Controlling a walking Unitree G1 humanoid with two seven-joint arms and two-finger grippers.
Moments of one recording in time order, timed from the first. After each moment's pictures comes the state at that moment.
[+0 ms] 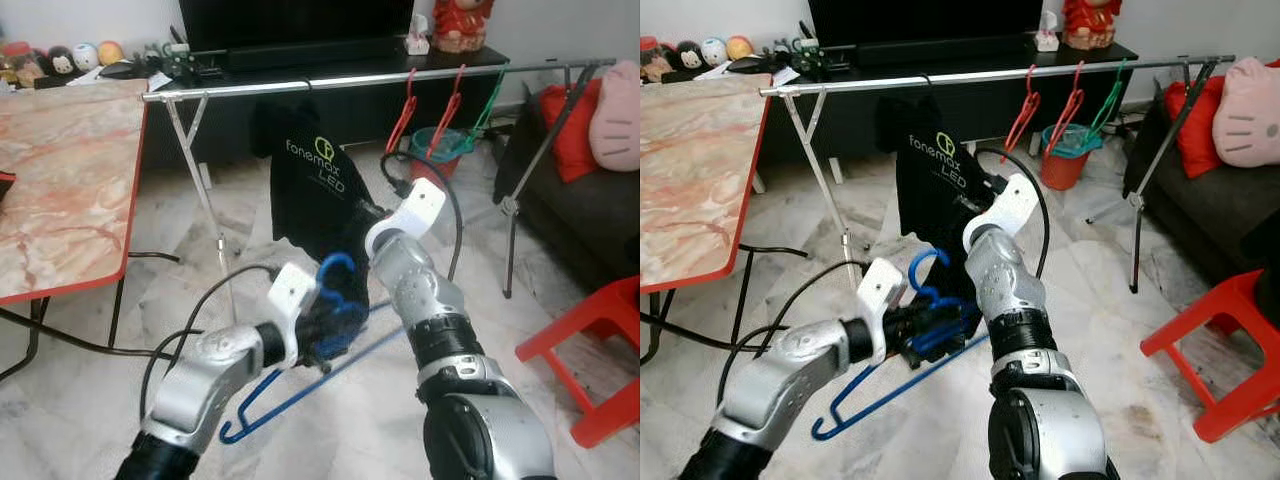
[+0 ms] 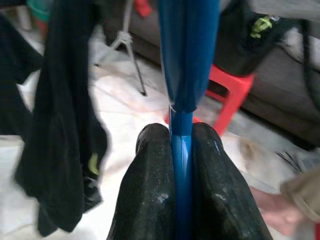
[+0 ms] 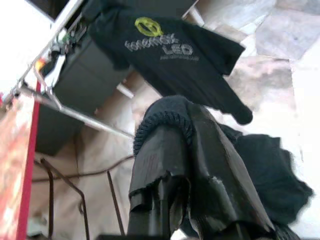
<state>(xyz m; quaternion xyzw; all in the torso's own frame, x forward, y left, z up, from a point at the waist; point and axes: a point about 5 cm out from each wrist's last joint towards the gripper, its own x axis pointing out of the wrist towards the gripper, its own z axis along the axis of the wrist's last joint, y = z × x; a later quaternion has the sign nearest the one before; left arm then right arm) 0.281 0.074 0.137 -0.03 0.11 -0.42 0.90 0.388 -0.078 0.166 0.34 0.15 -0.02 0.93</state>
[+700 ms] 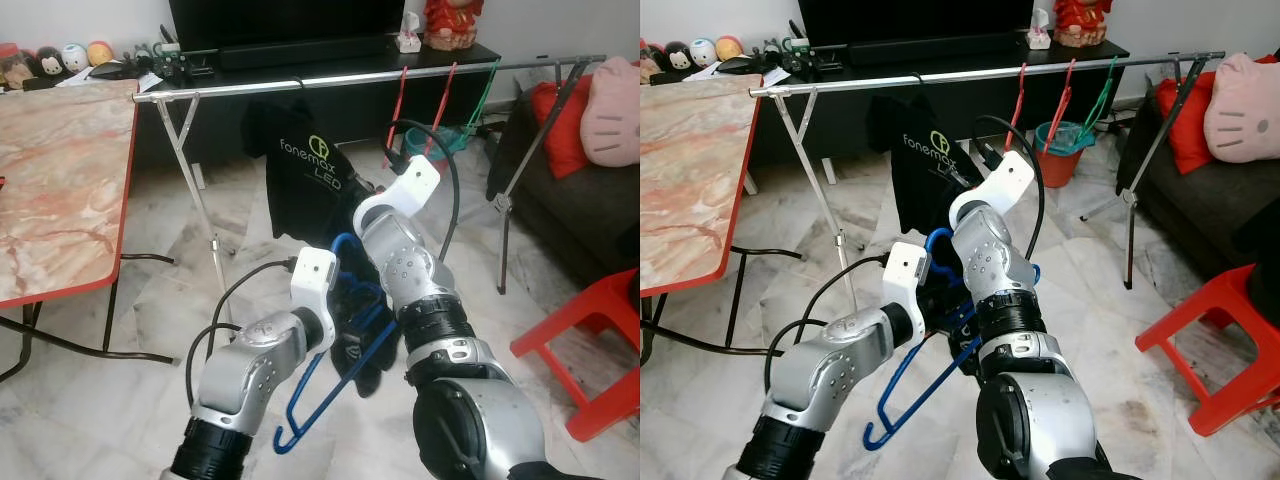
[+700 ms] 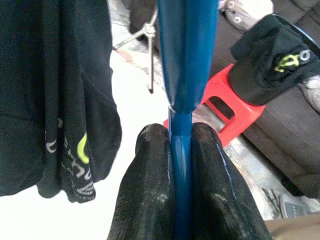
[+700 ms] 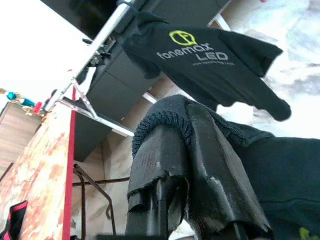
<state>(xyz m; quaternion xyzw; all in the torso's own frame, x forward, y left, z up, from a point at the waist) 0.292 0.039 0.143 -0.14 0.17 -0.32 0.92 0.391 -0.054 0.201 0.36 0.12 0.03 0.92</state>
